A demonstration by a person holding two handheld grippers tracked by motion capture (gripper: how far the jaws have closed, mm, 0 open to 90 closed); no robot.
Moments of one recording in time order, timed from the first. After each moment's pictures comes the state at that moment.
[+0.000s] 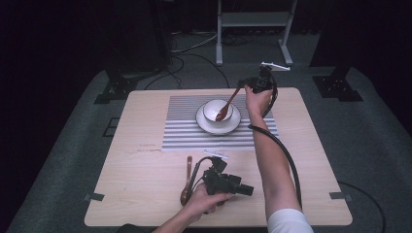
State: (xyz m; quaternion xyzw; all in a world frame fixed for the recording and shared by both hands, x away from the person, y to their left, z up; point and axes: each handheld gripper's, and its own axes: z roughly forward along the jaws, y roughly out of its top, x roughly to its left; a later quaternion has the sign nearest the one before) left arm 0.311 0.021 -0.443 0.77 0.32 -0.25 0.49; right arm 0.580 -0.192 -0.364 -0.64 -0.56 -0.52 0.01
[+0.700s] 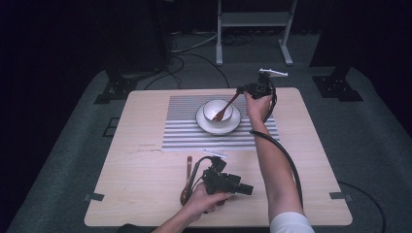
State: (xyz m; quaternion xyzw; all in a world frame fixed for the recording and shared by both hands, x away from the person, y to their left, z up) left arm 0.313 0.023 -0.443 0.77 0.32 -0.25 0.49; right arm 0.577 -0.193 -0.384 -0.64 -0.58 -0.51 0.03
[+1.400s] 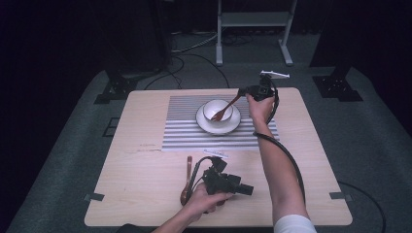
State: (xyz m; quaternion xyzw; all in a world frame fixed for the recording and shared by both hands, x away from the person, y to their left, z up) left arm 0.312 0.021 -0.445 0.77 0.32 -0.25 0.49; right arm 0.574 -0.201 -0.389 -0.64 -0.58 -0.50 0.04
